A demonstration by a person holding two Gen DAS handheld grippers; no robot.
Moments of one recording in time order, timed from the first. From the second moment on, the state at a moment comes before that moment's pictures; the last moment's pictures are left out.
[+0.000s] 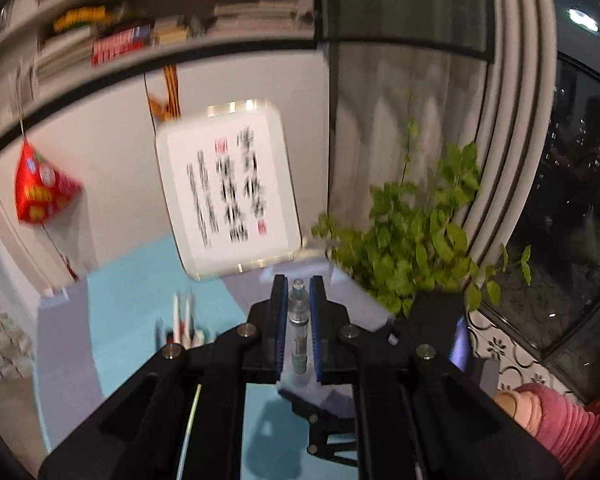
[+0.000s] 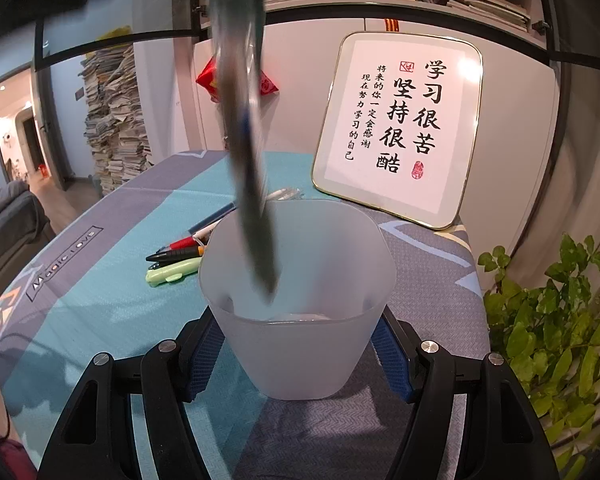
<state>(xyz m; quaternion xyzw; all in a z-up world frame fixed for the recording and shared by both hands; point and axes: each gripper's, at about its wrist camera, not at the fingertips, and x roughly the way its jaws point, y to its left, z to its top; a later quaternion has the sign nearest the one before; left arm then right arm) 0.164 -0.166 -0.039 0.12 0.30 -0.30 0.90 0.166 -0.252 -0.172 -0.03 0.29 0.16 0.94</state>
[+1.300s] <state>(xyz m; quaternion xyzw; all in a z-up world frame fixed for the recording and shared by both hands) 0.189 -0.053 -0.160 0.10 0.43 -0.18 0.88 0.165 -0.251 -0.173 -0.04 0.29 0.16 0.94</state>
